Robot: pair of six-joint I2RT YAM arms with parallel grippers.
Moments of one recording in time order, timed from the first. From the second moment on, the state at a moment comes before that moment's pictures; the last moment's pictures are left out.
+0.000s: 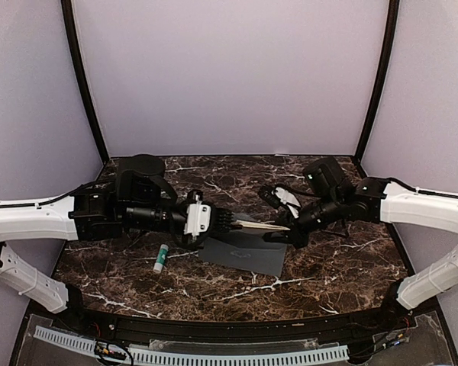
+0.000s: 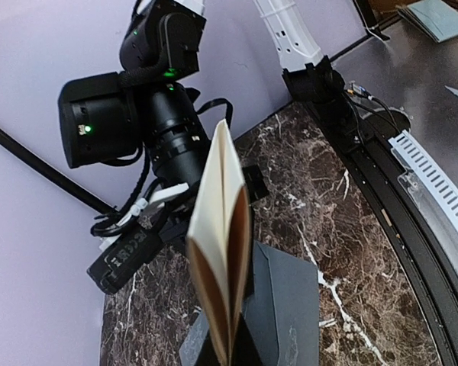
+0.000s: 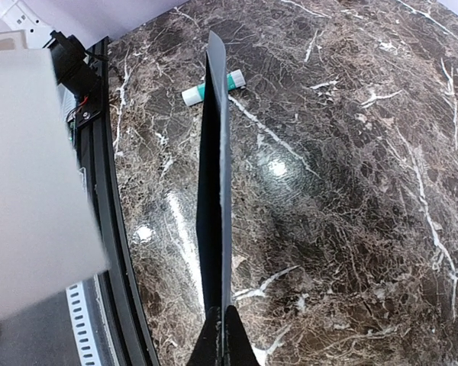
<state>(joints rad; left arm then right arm) -1.13 1.26 1.02 -0.06 0.29 0.77 0.84 1.31 0.96 -0.44 -0.49 -0.09</state>
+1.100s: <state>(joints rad) -1.12 1.57 1.29 -0.58 -0.04 0.83 0.93 1.29 0.96 -0.45 -0.43 -0.10</state>
